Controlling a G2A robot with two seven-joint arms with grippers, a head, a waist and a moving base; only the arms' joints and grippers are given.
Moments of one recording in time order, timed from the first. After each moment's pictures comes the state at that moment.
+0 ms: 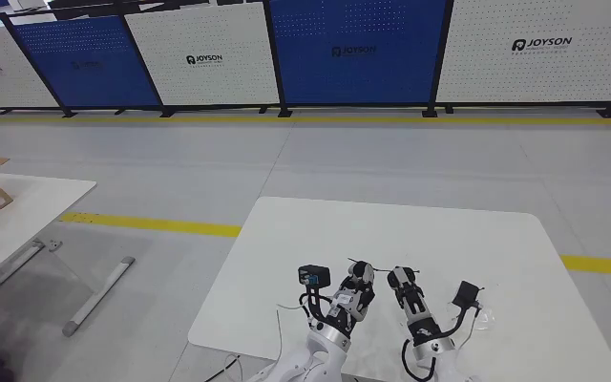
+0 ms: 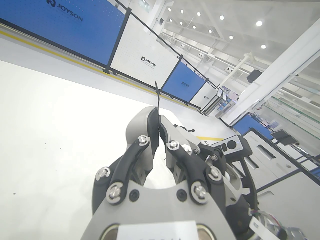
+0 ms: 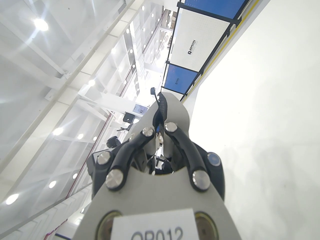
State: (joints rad) left arm 1.49 -1.27 -0.82 -1.79 0.65 0.24 0.37; right arm -1.61 -1.35 1.11 -1.75 -0.10 -0.13 -0.06
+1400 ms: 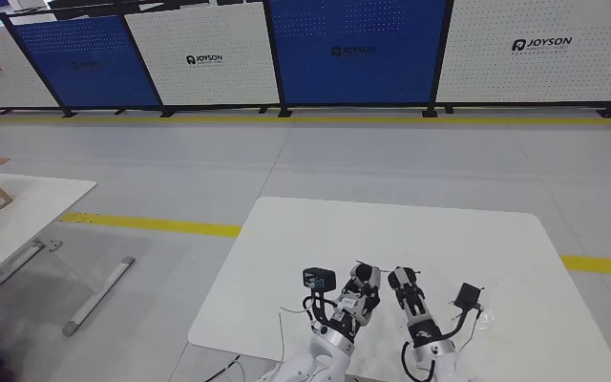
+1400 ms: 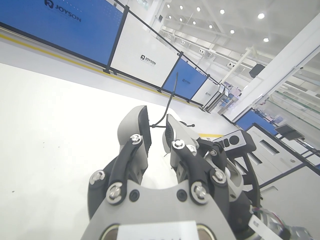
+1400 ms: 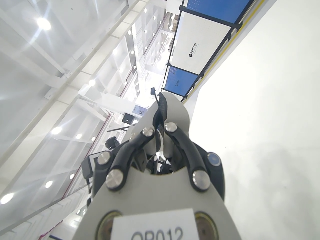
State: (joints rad) left arm 1.52 -1.30 -0.83 -1.80 0.73 0.25 0.33; right arm -1.63 -1.36 1.12 -1.76 -0.15 -0.14 -0.07
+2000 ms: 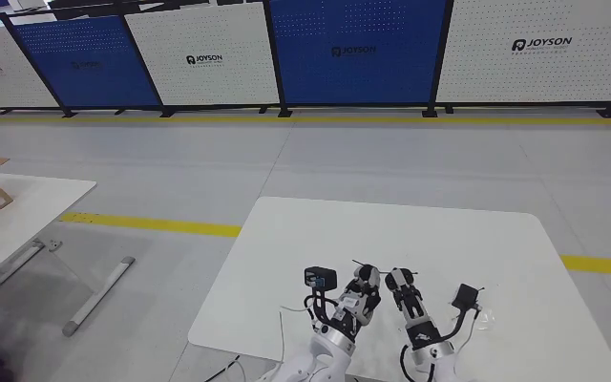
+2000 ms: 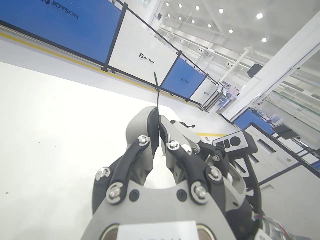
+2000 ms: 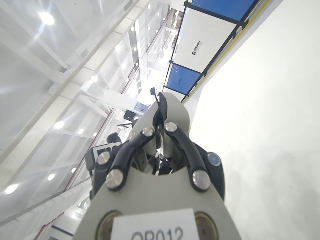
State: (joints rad) left arm 1.52 -1.31 -0.84 -1.80 0.73 0.23 0.31; right arm -1.64 -1.36 1.12 -1.76 -0.14 -0.18 -0.04
